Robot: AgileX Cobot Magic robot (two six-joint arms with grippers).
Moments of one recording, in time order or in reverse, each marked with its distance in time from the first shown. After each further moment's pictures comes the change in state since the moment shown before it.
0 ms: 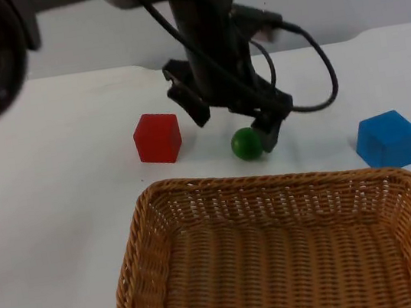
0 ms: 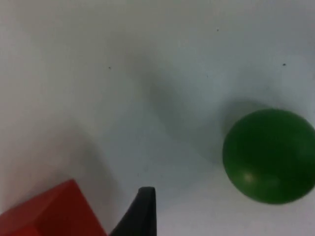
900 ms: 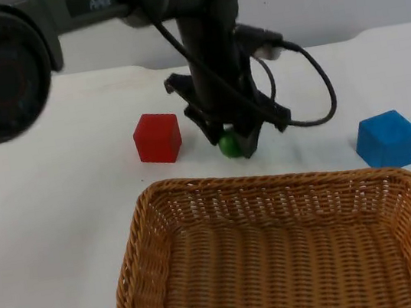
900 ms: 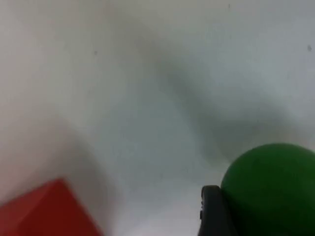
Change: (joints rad) right arm 0.000 0.000 0.000 -0.006 -0.002 0.004; left arm 0.000 0.014 -0.041 0.010 0.072 -0.001
